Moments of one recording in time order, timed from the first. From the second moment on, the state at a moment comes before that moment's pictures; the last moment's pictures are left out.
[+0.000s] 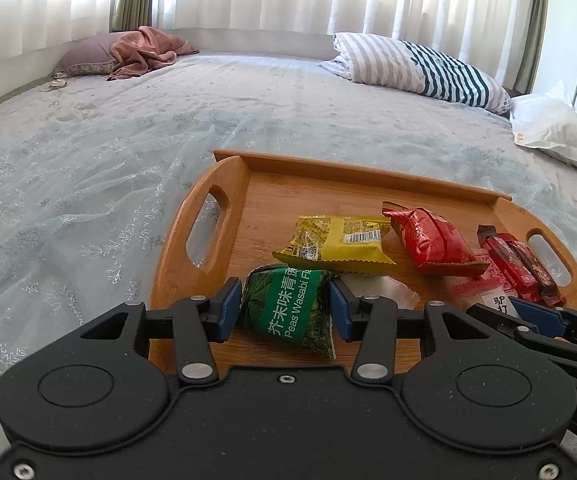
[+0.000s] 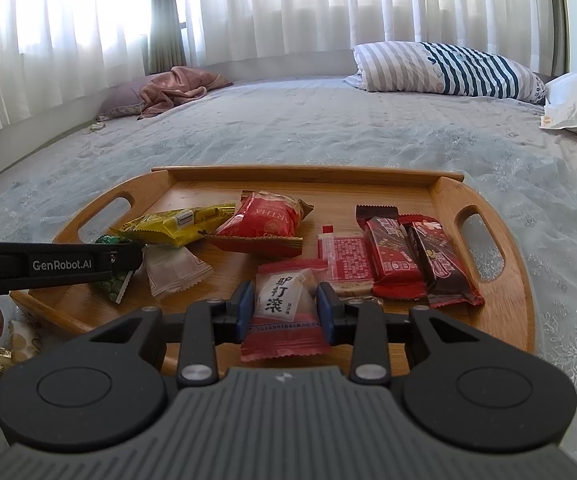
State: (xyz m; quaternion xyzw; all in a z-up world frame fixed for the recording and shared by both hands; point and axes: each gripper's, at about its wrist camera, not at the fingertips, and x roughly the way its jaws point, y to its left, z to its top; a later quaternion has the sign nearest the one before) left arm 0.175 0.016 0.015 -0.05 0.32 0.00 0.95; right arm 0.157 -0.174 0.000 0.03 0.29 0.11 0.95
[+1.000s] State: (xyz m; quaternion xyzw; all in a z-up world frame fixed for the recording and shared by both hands) left arm 0.100 0.022 0.036 -0.04 0.29 -0.04 0.96; right arm 0.100 -0.195 0.011 0.01 0.26 0.11 0.96
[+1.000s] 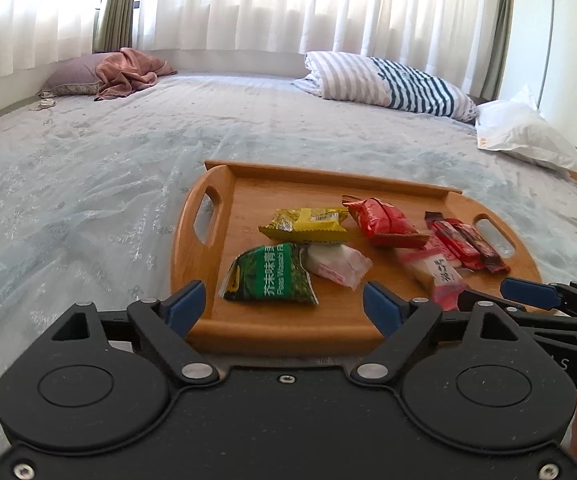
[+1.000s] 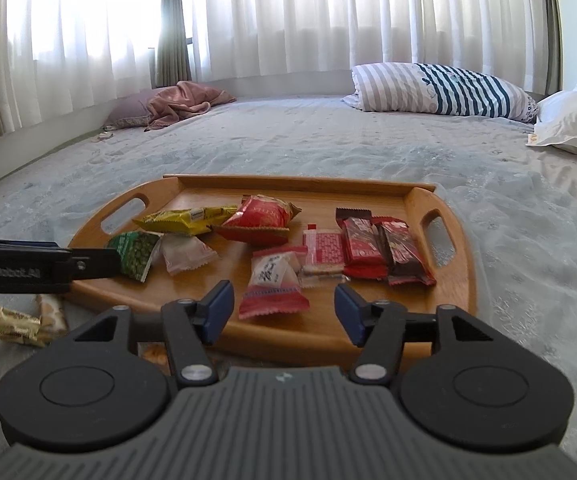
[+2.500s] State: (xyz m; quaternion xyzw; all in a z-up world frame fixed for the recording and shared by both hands) left arm 0.023 0.049 -0.004 -0.03 0.26 0.05 0.96; right arm 0.031 -0.204 -0.020 -0.01 0.24 0.09 0.96
